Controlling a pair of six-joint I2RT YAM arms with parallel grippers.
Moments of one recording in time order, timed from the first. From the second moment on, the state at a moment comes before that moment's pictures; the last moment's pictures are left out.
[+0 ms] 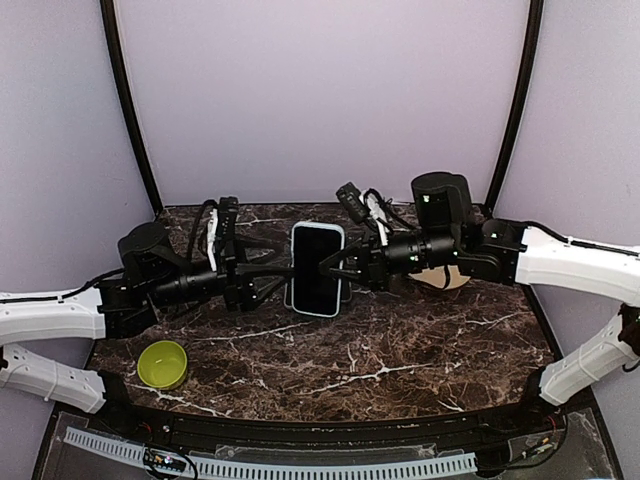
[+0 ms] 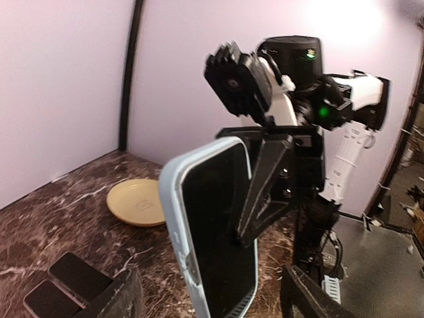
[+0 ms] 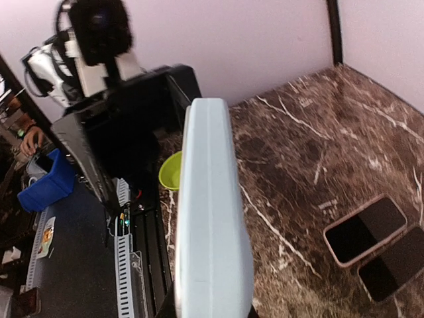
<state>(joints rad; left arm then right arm) -0.92 1.07 0.64 0.47 0.35 -0.21 0.98 1.35 1.12 -0.11 -0.49 0.15</state>
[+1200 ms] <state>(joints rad) -0.75 1.18 0.75 -0.03 -0.10 -0.17 0.51 2.10 1.66 -0.76 -0.40 0.32</state>
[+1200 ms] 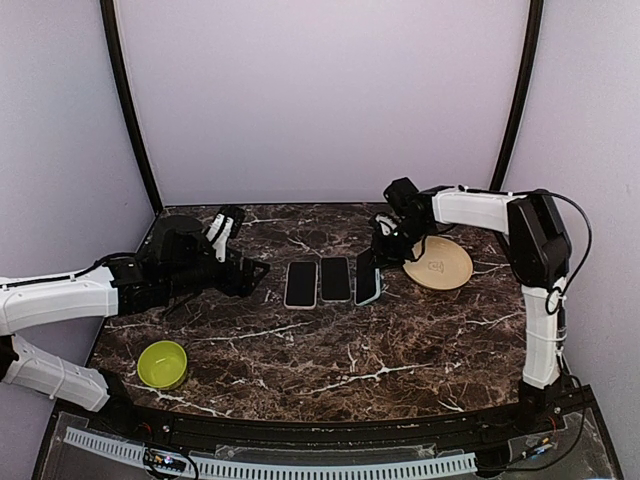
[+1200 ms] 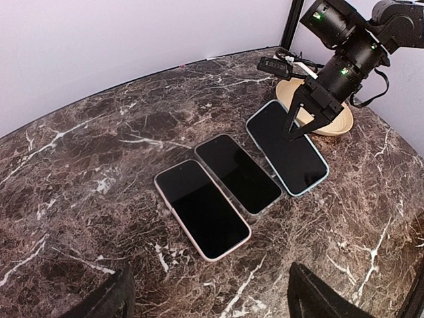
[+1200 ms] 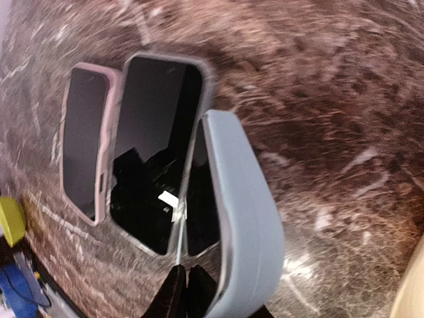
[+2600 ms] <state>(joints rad) -0.57 1.34 0.92 0.06 -0.20 -0.14 0.31 1.43 1.09 -0.09 0.07 0.22</state>
